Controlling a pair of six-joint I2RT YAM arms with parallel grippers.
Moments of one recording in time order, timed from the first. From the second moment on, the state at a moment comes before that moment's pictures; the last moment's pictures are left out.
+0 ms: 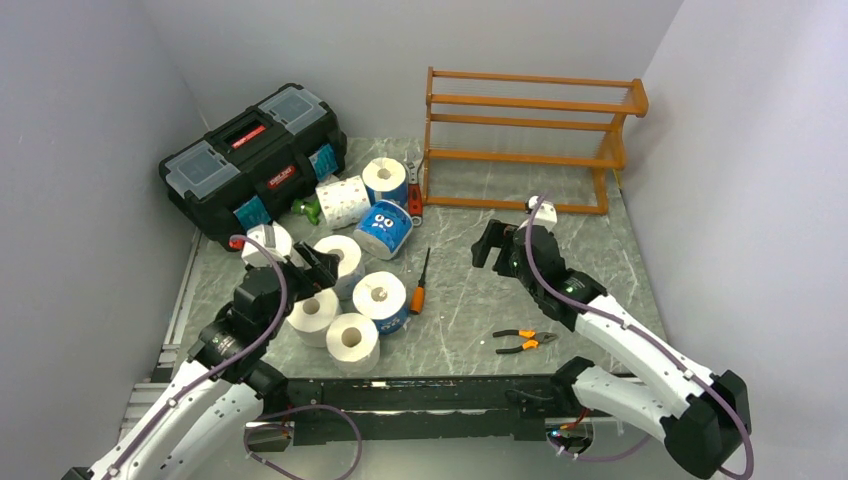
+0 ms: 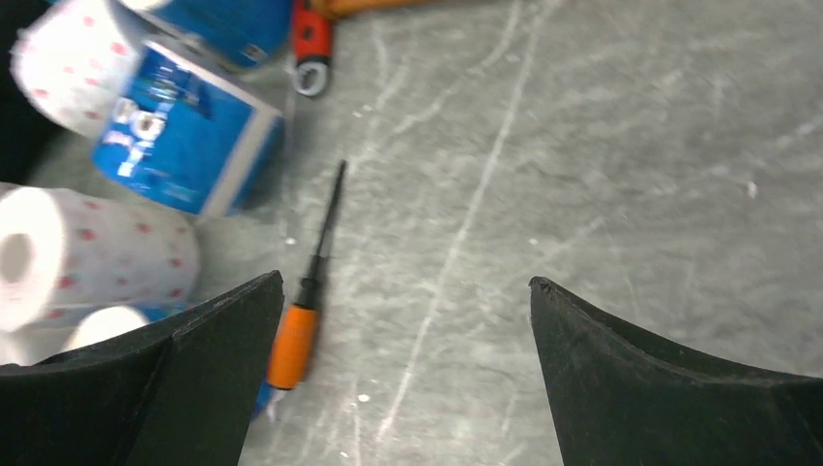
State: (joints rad) left arm -0.57 0.48 0.54 -0.38 -0.36 -0.75; right arm 0.61 0.92 0.68 -0.25 0.30 0.62
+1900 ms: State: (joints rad) left arm -0.57 0.32 0.49 -0.56 -0.34 -0.72; right arm 0.89 1.41 1.03 -0.21 0.12 0.48
